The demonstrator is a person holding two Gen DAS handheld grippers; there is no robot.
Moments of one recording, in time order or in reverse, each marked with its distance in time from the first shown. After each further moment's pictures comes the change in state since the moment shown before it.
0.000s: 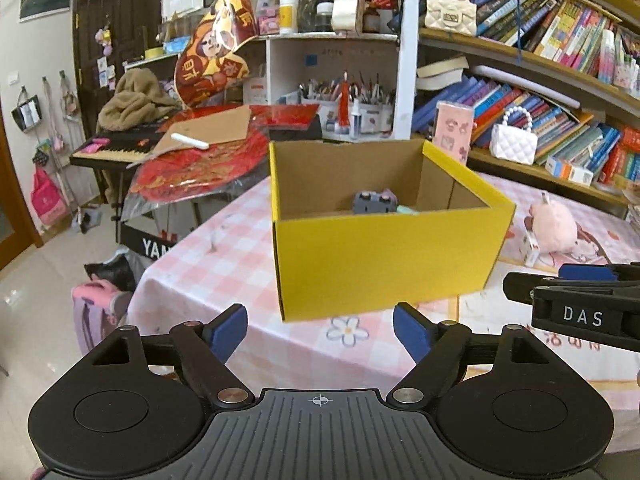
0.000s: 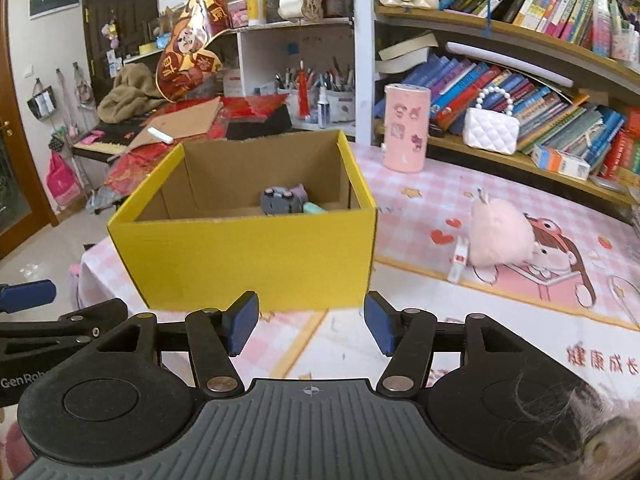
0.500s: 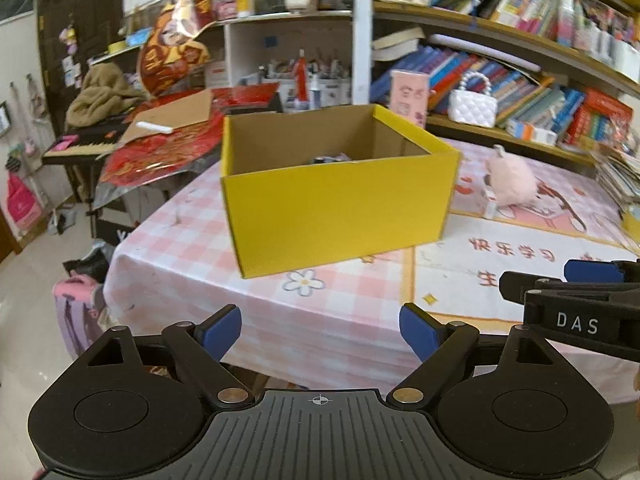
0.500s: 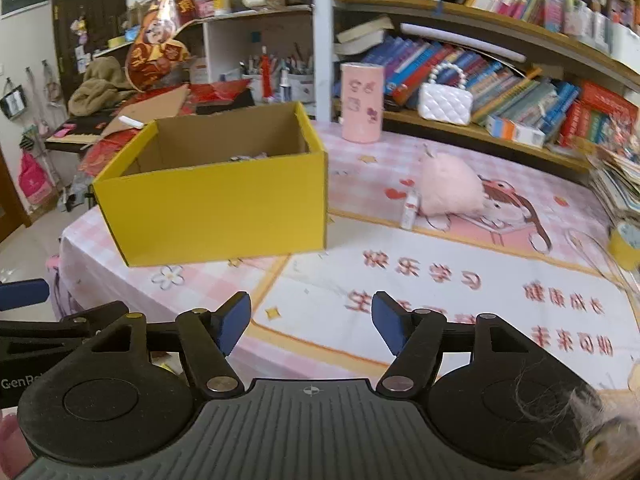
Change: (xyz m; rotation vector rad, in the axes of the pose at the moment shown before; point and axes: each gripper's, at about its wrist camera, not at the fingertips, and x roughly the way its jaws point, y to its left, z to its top) left arm -0.014 -0.027 -0.024 0.082 0.054 -0.084; right arm -0.036 -0.010 -0.043 0.062 0.034 -0.110
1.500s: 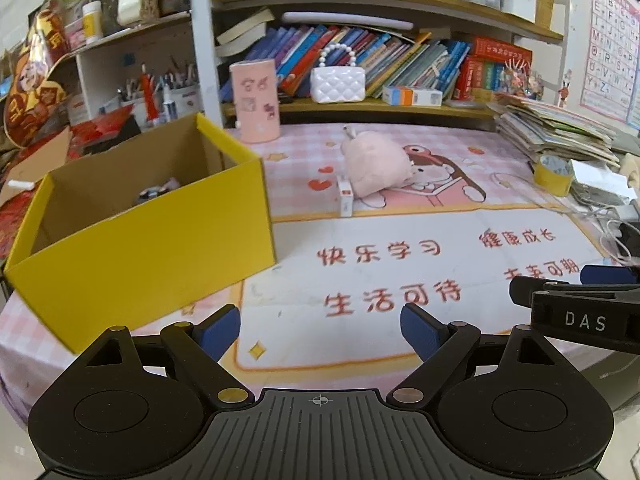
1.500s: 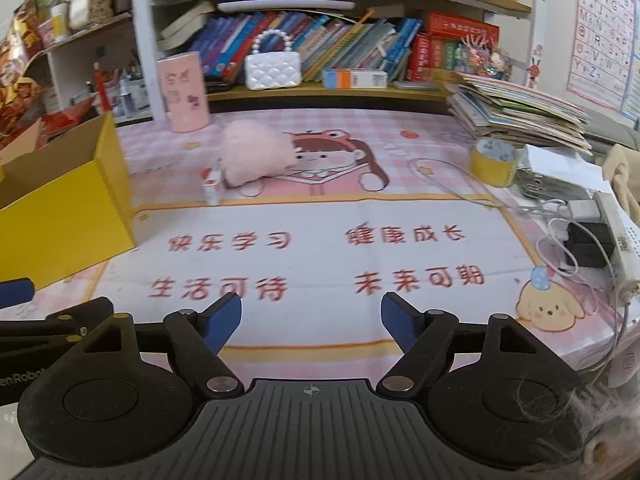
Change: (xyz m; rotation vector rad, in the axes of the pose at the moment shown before) left arm 0.047 -0.119 0.030 0.208 0.029 -0.238; right arm -0.011 -0.123 -0.016 0.251 0.049 -0.297
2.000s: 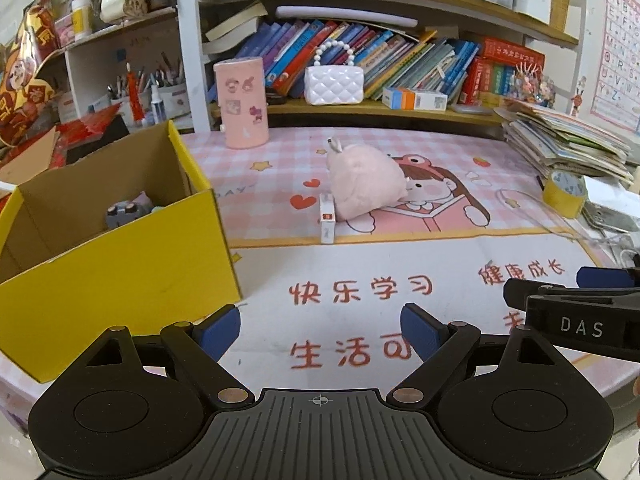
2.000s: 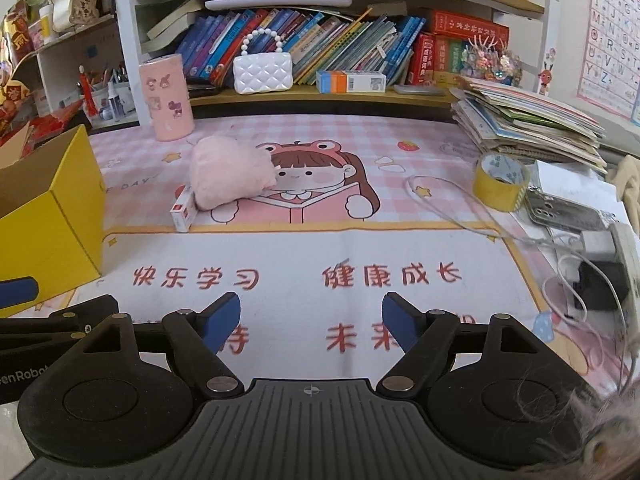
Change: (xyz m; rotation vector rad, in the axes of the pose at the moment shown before) left arm 0.041 -0.025 0.035 -0.033 0.017 0.012; right arm 0.043 -0.028 0.040 -0.033 0.012 0.031
